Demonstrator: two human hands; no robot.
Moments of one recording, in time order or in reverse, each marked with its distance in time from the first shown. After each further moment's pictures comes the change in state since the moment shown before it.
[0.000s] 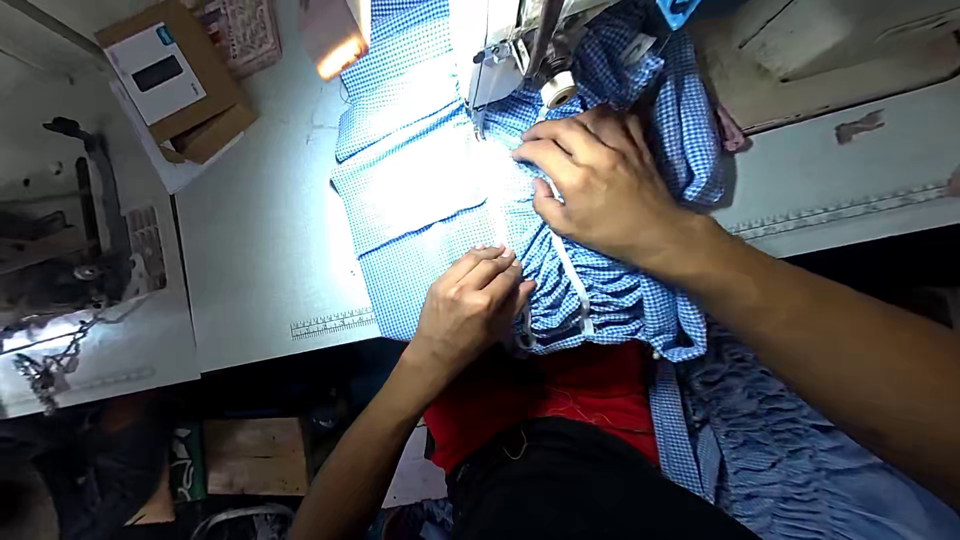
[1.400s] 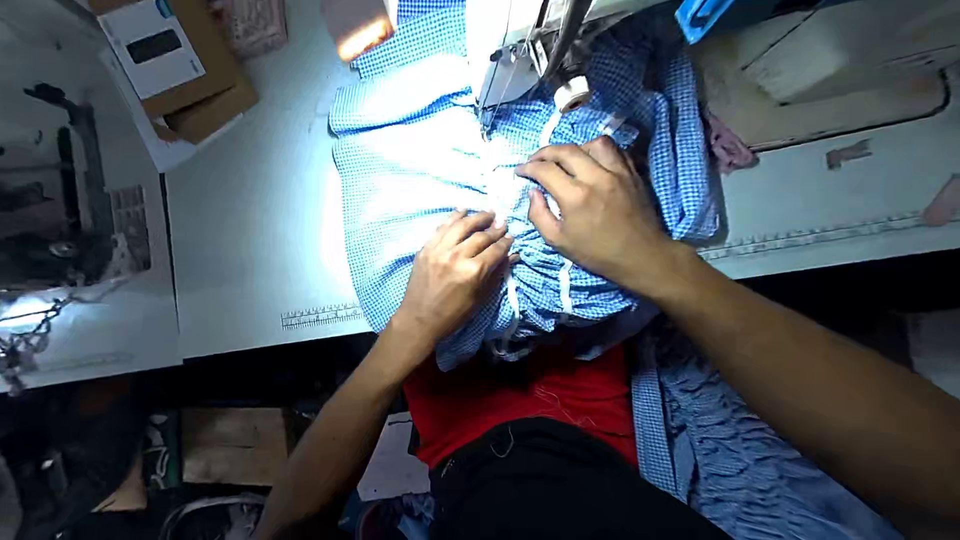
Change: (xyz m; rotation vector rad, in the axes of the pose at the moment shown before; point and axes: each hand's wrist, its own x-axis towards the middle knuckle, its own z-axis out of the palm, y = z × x) left_hand 0.017 -0.023 -0.008 0.067 -0.074 0.026; right_hand -0.008 -0.007 0.013 0.037 0.023 0.101
